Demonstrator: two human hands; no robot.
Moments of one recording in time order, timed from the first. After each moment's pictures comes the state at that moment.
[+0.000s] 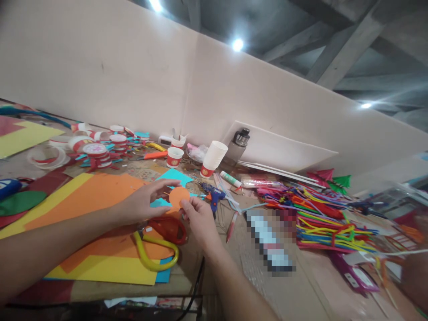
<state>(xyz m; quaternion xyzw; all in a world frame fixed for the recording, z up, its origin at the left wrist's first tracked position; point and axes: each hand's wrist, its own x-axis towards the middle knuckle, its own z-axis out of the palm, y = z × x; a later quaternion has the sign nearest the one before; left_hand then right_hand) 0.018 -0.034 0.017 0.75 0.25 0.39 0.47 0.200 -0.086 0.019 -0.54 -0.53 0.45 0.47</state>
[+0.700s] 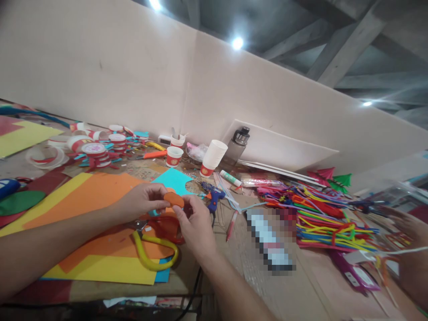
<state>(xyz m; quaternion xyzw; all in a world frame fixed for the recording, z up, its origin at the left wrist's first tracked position) 0.019 -0.033 0.017 0.66 0.31 0.34 0.59 0.197 -0.099 0.019 -0.56 -0.68 0.24 0.41</state>
